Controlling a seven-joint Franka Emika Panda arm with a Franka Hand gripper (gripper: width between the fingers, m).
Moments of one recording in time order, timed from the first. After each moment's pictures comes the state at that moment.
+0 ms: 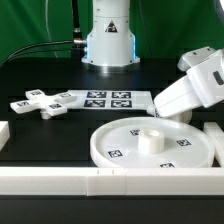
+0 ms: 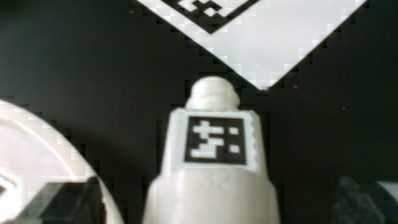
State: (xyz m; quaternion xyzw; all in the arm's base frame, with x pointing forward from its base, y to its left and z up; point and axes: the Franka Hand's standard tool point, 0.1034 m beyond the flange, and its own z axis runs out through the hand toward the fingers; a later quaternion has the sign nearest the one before) arm 0.453 0.109 0.022 0.85 0.33 -0.40 0.14
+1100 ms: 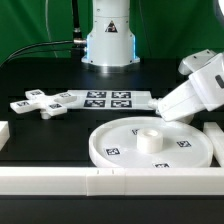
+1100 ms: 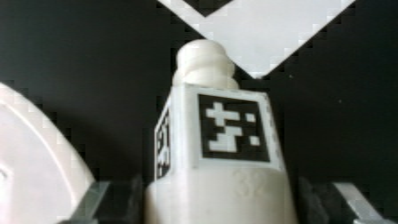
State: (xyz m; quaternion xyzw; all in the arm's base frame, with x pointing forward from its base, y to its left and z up) arm 0.453 0.108 0.027 0.84 0.34 -0.40 0.13
